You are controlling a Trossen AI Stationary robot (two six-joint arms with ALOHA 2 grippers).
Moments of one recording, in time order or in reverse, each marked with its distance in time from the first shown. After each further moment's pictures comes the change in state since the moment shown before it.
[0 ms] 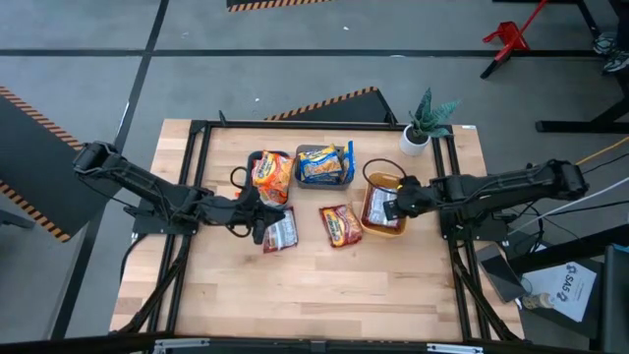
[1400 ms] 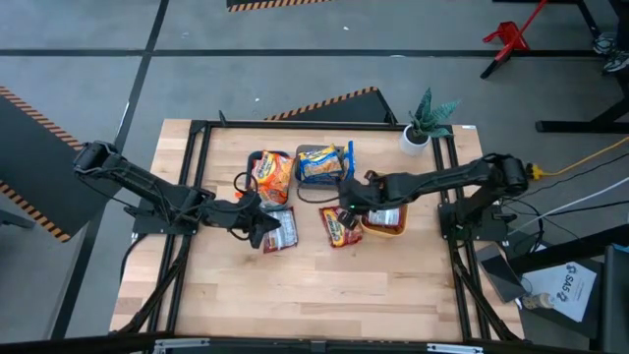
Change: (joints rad) left arm -0.010 0.000 0.000 -0.127 0.109 -0.135; right arm 0.004 0.639 0.567 0.008 0.190 -0.771
